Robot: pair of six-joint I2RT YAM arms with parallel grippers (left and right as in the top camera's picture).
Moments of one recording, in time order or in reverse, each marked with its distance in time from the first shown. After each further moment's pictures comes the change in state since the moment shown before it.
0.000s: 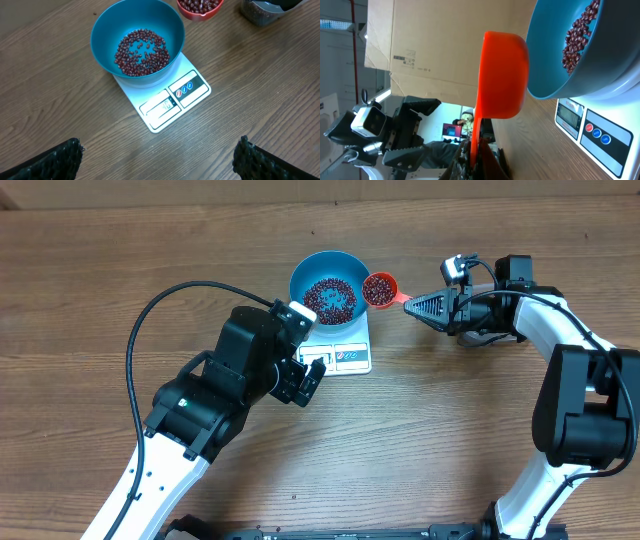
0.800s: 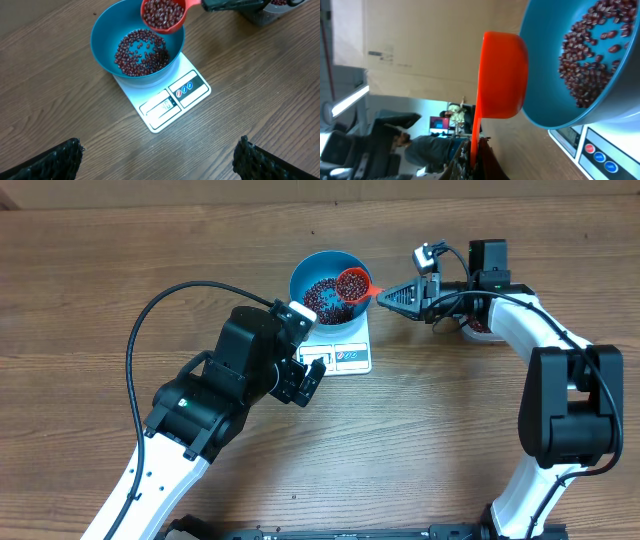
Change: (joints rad) left arm 0.000 0.000 0.000 0.000 0.000 0.000; right arm 0.124 0.000 -0.002 0.397 0.152 0.407
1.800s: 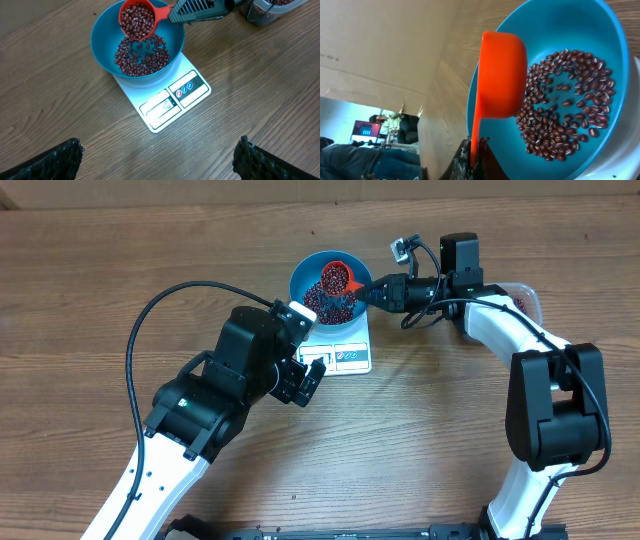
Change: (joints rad) left arm 0.000 0.000 0.000 0.000 0.000 0.000; right arm 0.106 0.000 0.000 0.158 0.307 -0.095
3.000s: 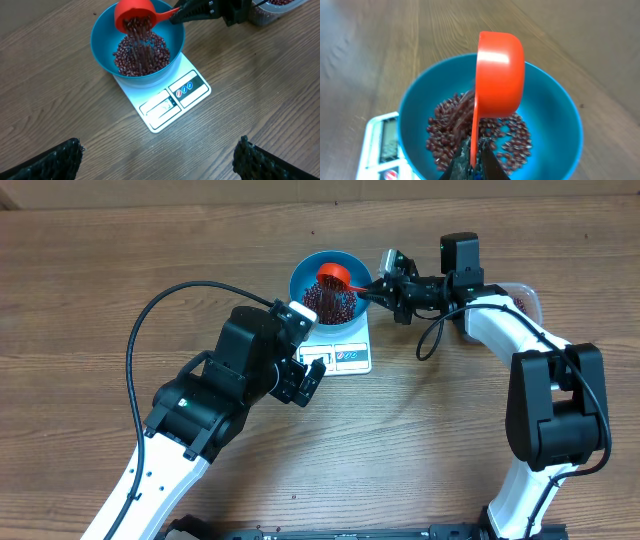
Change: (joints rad) left arm 0.000 0.000 0.000 0.000 0.000 0.000; right arm 0.000 0.000 0.000 0.003 0.079 -1.148
